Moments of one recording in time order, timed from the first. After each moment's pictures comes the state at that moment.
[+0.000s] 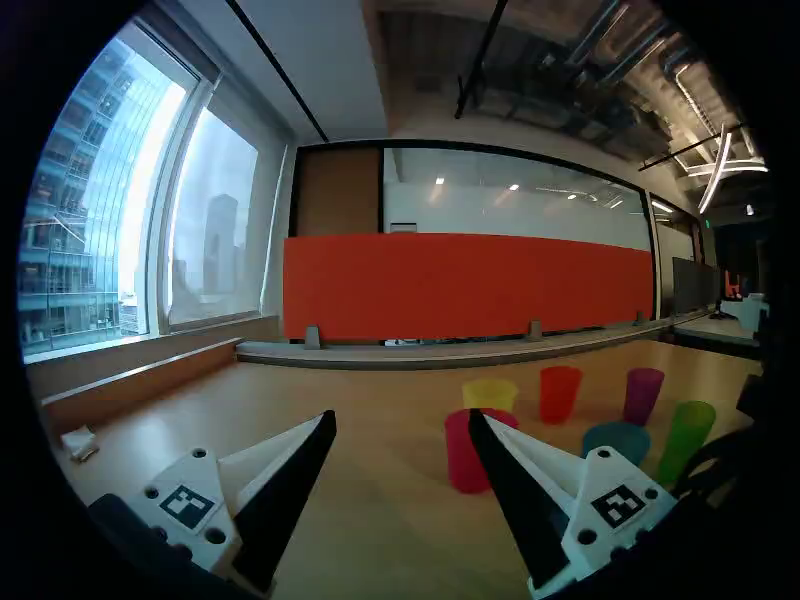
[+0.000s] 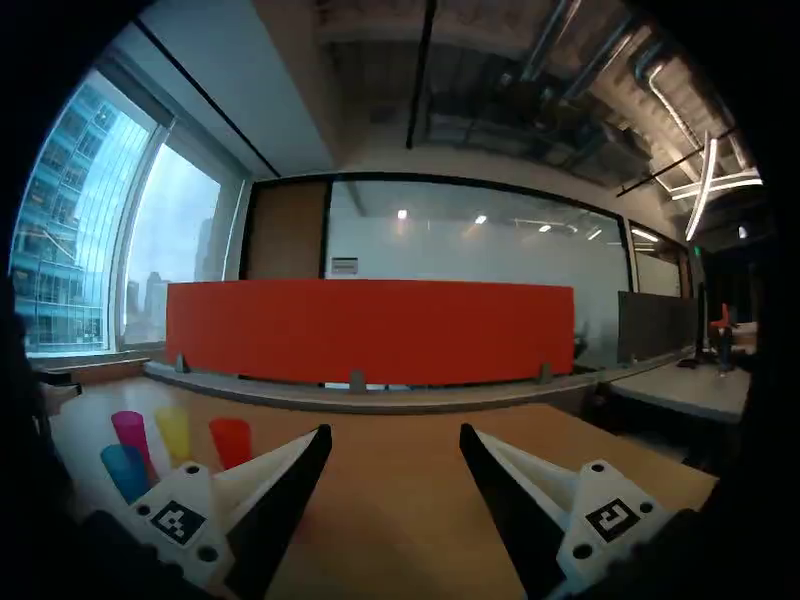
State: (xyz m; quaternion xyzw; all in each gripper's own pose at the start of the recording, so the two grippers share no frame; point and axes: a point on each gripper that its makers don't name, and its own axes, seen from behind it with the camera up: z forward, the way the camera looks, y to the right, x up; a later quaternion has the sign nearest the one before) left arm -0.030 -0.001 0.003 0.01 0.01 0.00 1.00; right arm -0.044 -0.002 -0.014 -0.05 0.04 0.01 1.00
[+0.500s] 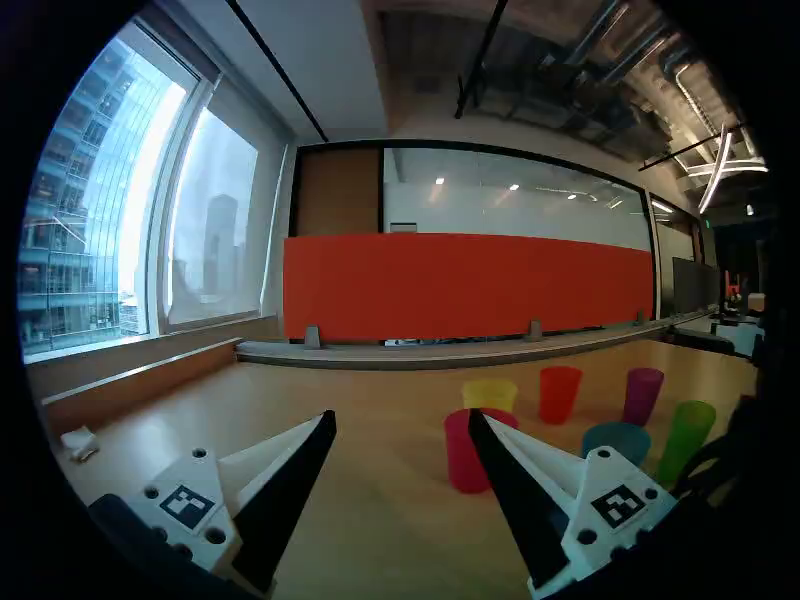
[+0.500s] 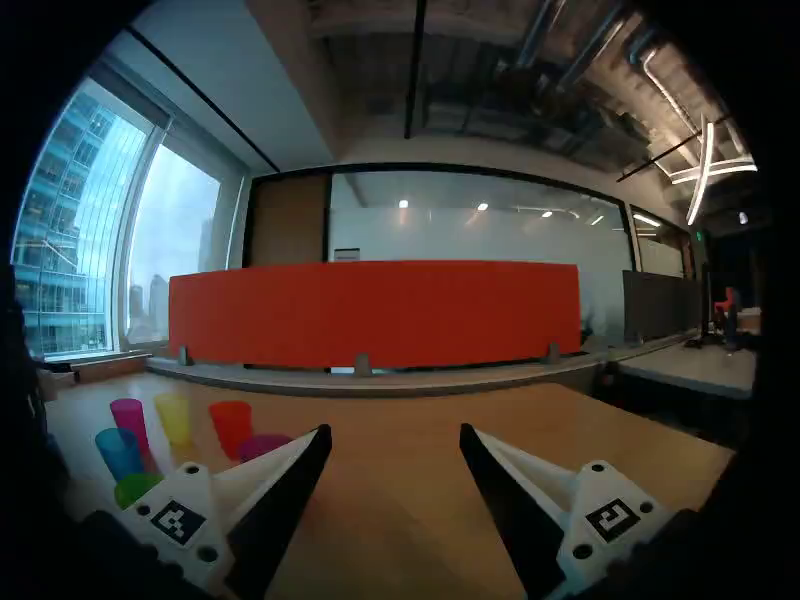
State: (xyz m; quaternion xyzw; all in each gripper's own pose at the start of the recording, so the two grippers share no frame) left arm -0.030 -0.001 0.002 0.01 0.01 0.00 1.00; right arm -0.082 0.001 -0.007 -0.05 0.02 0.03 1.00
